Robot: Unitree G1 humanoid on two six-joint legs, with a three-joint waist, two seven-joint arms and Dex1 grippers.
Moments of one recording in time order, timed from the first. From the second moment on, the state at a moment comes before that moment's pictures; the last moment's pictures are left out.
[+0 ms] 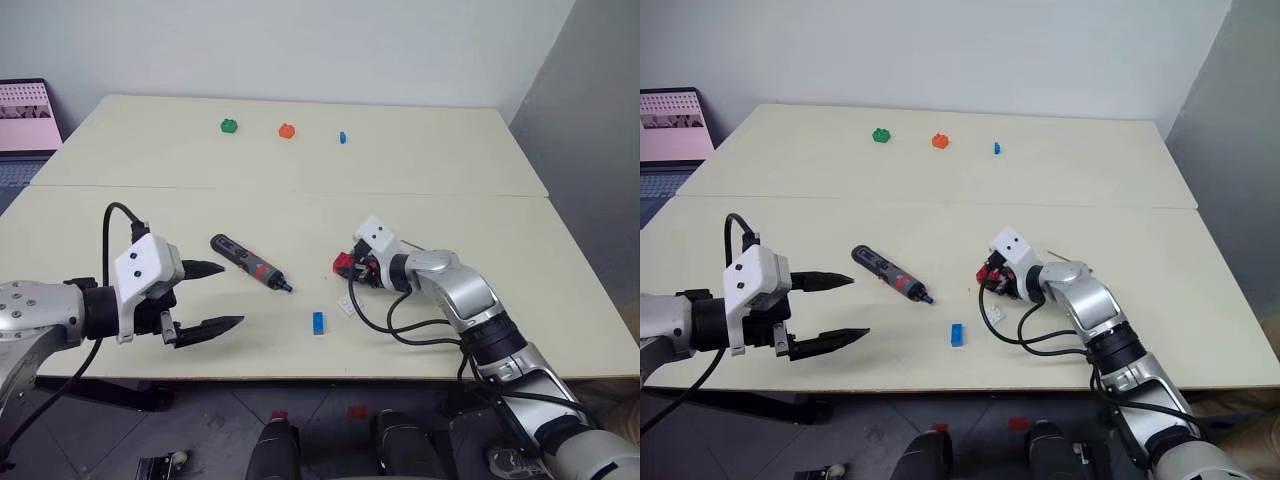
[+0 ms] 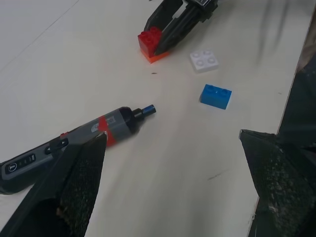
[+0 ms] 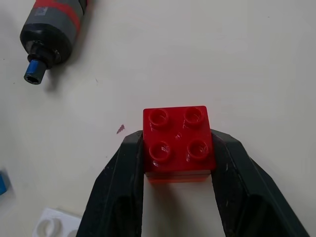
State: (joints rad) left arm 0.06 1.06 0.40 -0.50 -0.58 0.60 -1.06; right arm -0.68 -0.27 0.33 0.17 0.13 0.66 0.68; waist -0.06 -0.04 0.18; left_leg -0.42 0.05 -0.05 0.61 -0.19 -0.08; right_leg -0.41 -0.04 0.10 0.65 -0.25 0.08
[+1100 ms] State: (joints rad) left arm -0.23 0.93 0.27 -0.48 -0.72 0.68 -0.97; right arm -0.43 -0.63 -0.22 0.14 0.11 0.78 0.39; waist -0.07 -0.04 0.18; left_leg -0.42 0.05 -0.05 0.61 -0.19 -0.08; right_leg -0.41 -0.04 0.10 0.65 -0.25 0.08
